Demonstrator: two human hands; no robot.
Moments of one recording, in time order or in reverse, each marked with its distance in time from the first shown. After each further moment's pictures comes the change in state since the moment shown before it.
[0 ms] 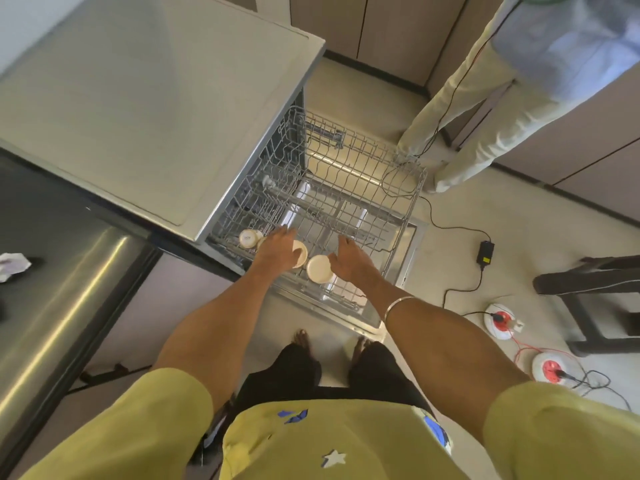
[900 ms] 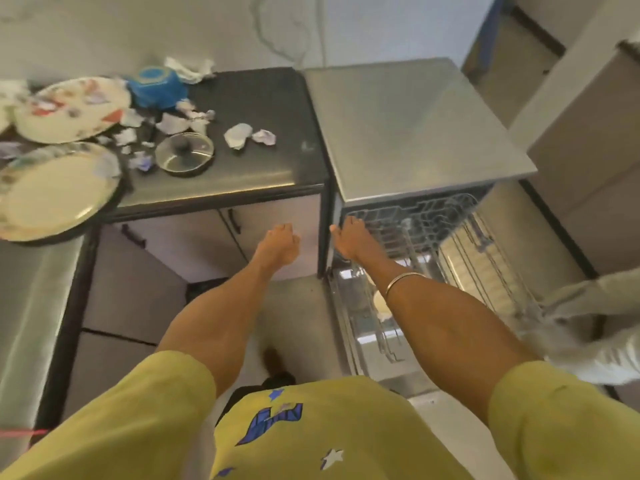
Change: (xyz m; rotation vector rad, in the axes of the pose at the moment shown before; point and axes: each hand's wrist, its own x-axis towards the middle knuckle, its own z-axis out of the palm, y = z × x) left_hand -0.247 -0.052 0.014 -0.499 0.440 -0.816; right_hand -0.098 -0.174 -0.005 -0.442 -0.113 -0.772
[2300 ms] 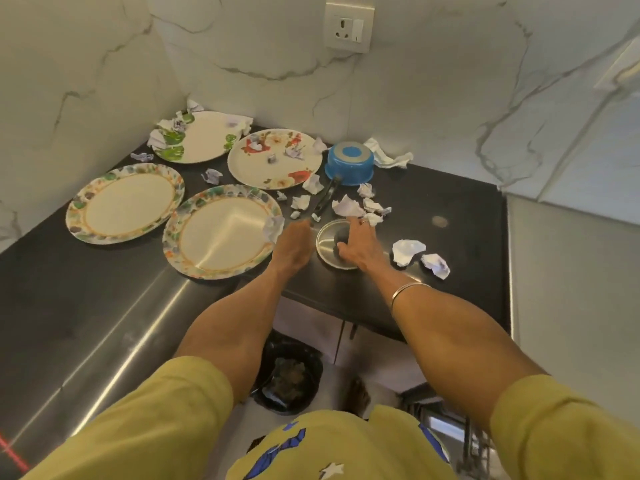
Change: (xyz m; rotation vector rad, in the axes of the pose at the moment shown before) left_hand 0.108 -0.248 -0.232 -0.179 0.656 -0.358; right_hand 0.242 -0.377 0.022 -0.043 -0.018 -0.580
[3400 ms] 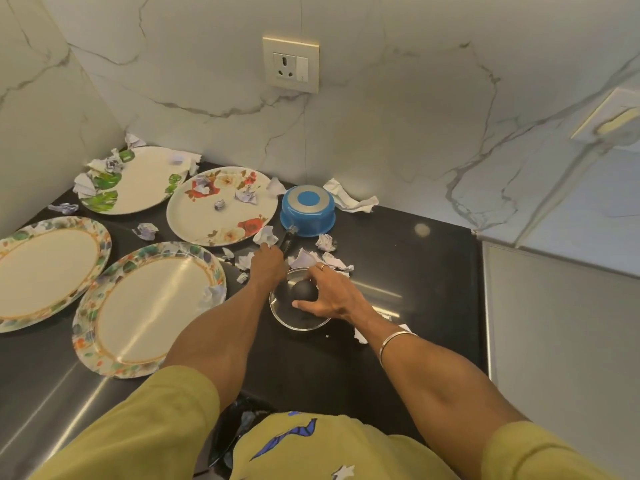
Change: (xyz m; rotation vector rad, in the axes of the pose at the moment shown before) left_hand 0.167 0.027 0.064 0.194 -0.282 -0.249; right_hand 0.105 0.069 -0.022 -0.049 -0.156 -0.374
